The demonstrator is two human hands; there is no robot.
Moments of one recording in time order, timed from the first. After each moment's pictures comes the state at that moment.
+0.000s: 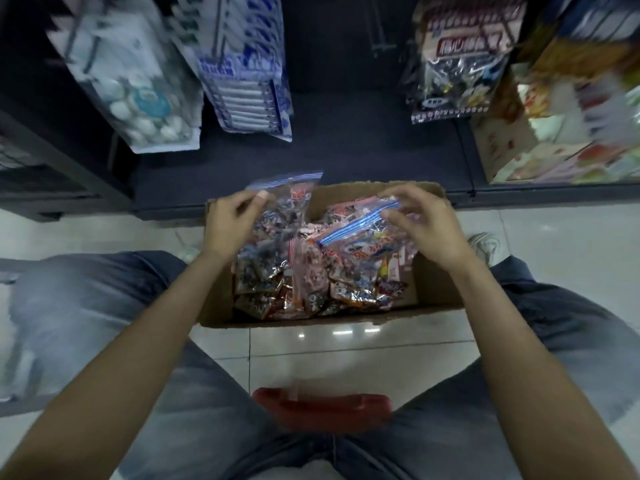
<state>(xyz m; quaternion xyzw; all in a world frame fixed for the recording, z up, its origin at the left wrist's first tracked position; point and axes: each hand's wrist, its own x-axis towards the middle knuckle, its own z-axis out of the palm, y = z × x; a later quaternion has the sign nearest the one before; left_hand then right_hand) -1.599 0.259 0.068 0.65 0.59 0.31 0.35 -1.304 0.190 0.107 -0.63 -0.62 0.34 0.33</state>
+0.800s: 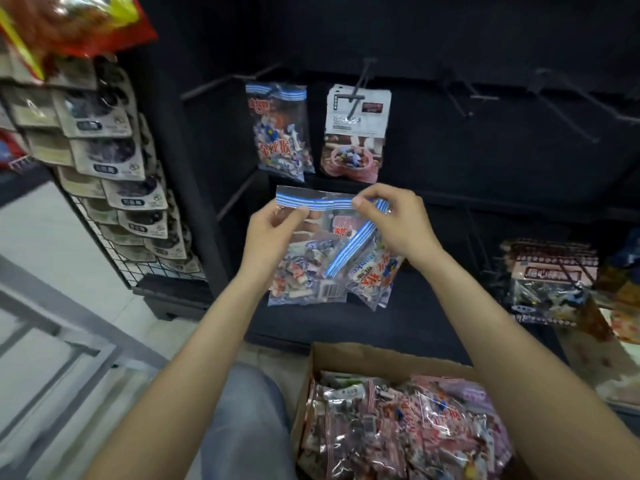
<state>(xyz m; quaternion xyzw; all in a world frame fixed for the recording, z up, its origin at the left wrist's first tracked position) -1.714 0.312 0.303 0.49 0.49 0.60 0.40 -1.531 0.349 0.320 -0.49 -0.73 0.24 0.42</state>
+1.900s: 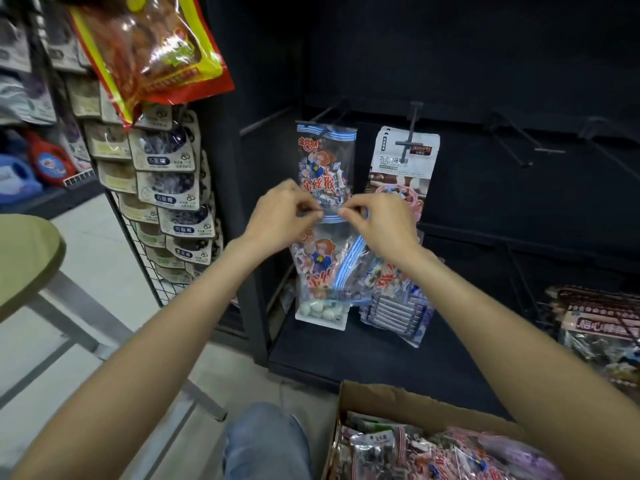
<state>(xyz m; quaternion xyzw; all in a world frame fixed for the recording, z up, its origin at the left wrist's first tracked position) -1.804 0.374 0.350 0.73 0.60 0.32 0.02 -1.624 0.395 0.350 -0.49 -0.81 0.05 0.33</state>
